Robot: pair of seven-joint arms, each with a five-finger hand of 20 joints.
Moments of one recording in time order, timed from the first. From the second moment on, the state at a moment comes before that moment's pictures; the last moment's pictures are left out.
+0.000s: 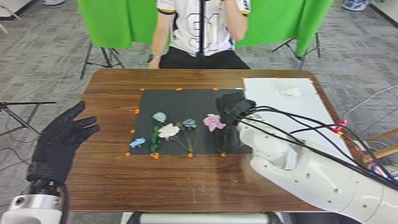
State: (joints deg) left arm 142.3 -46.8 -101.4 -133.5 40.0 24.6 20.8; right arm -55.7 -49.7 27.0 -100.9 -135.3 -9.9 31.8
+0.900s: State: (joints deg) left arm 143.2 -46.6 -101.2 -133.5 39.9 25.0 21.7; right arm -98.1 -60.5 85.5 -119.4 -87.1 -4.6 18.5
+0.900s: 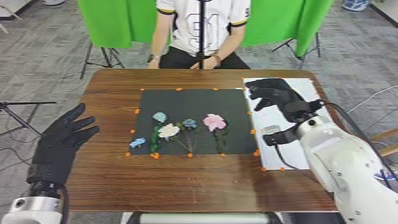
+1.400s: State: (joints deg) left arm 145.8 -48.0 -101.3 -133.9 41.3 25.4 21.7; right arm -114.7 -65.6 99.1 -120.0 -64.6 -4.8 14.5
